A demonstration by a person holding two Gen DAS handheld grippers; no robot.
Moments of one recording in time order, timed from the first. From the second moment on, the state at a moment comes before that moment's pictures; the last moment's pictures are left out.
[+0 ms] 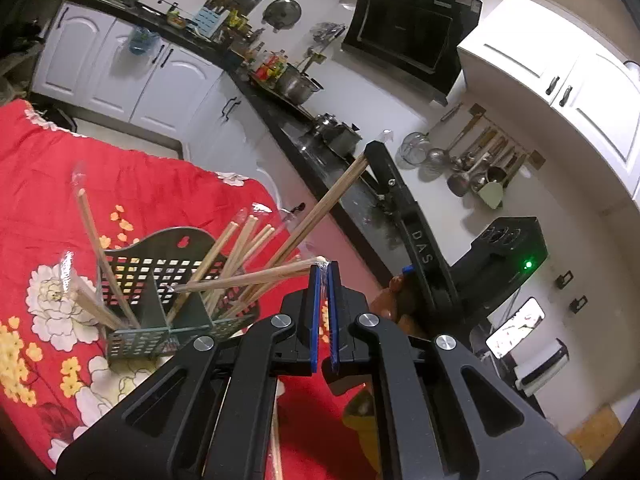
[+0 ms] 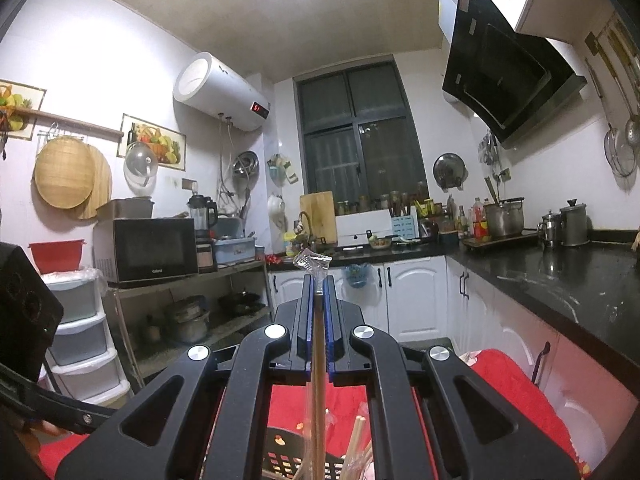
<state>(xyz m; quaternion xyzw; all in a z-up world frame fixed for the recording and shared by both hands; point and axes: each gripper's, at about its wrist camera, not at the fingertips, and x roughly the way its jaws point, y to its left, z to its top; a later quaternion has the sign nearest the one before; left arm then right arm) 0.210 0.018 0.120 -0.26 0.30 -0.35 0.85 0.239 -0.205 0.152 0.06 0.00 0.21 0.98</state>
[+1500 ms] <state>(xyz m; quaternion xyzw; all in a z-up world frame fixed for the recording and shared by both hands) 0.181 0.041 0.101 -0.19 0.26 -0.24 0.92 0.213 -0.230 0.100 0.06 0.10 0.16 0.98</state>
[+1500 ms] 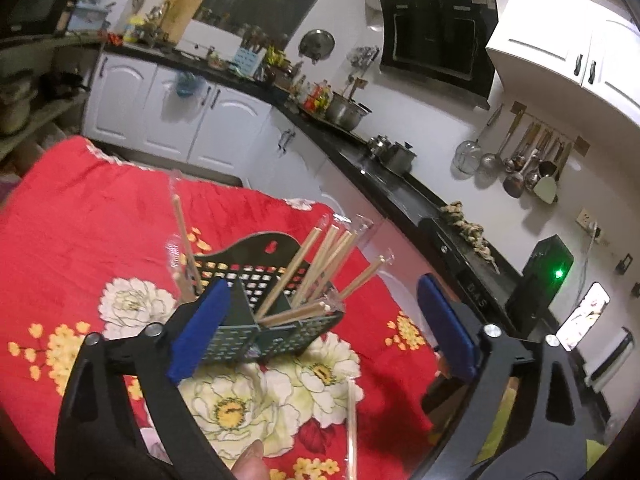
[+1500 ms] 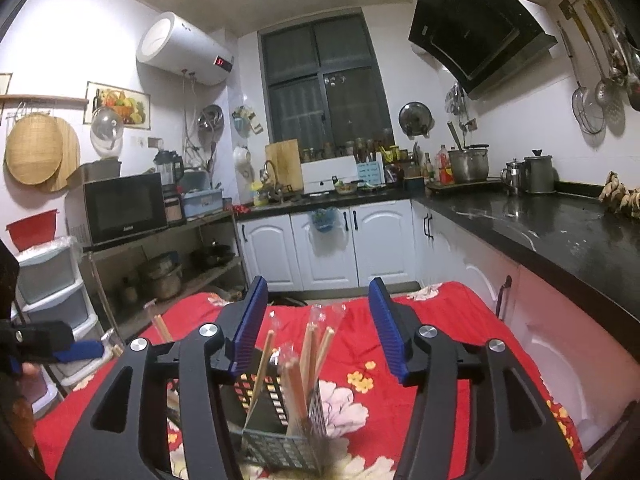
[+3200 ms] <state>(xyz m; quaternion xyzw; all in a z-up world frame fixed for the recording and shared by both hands) 0.110 0.042 0.003 -0.11 0.33 -0.13 0.93 0.132 -0.235 0.032 0.00 0.23 0.17 0.96</state>
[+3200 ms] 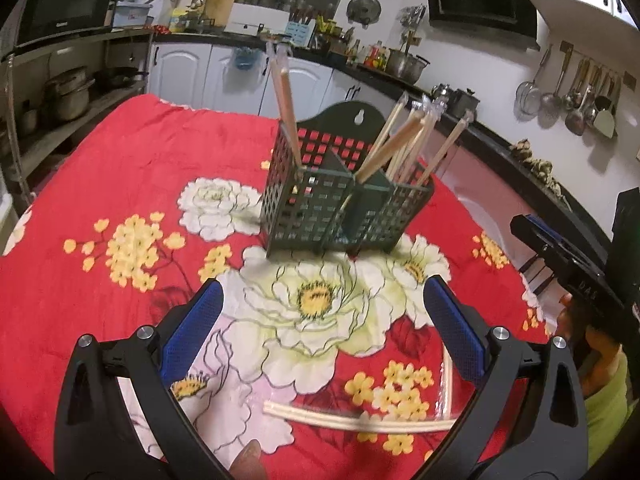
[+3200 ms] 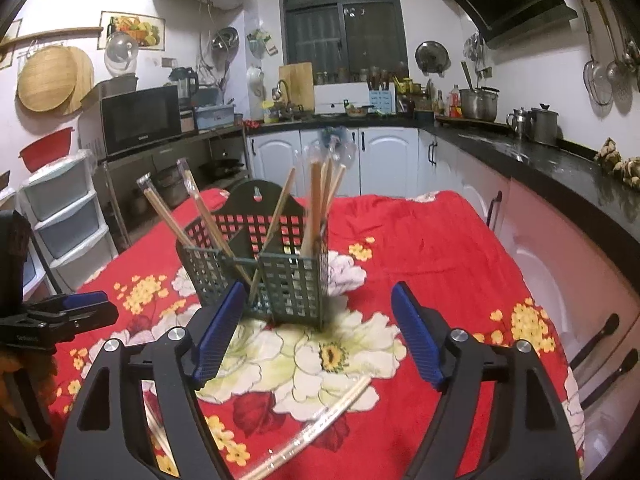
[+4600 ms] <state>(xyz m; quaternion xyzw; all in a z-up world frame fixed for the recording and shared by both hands) 0.101 0.063 -0.082 -0.22 0.46 -0.13 0.85 0.193 -0.259 -0.061 0.02 0.44 0.15 0.89</state>
